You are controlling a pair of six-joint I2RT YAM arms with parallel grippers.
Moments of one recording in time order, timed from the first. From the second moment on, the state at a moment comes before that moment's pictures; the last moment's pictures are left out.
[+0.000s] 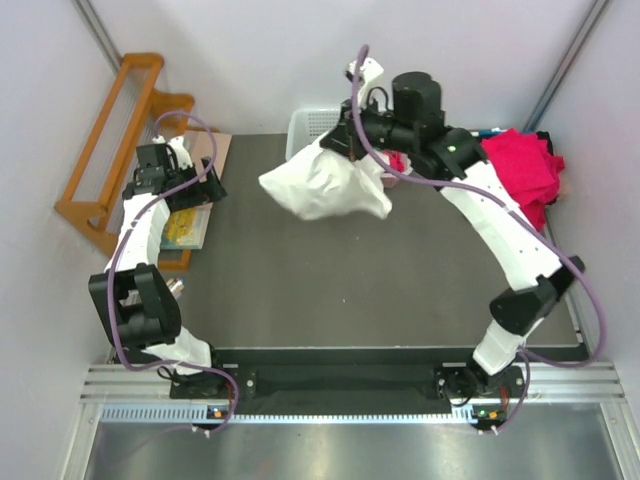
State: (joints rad) left arm 0.19 1.56 1.34 -0.55 0.30 -0.11; right arm 0.63 1.76 2.07 -0.59 -0.37 0.11
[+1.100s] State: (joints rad) left arm 0.19 1.46 1.39 -0.65 0.41 -0.08; right arm 0.25 1.26 1.43 -0.59 -0.14 0.22
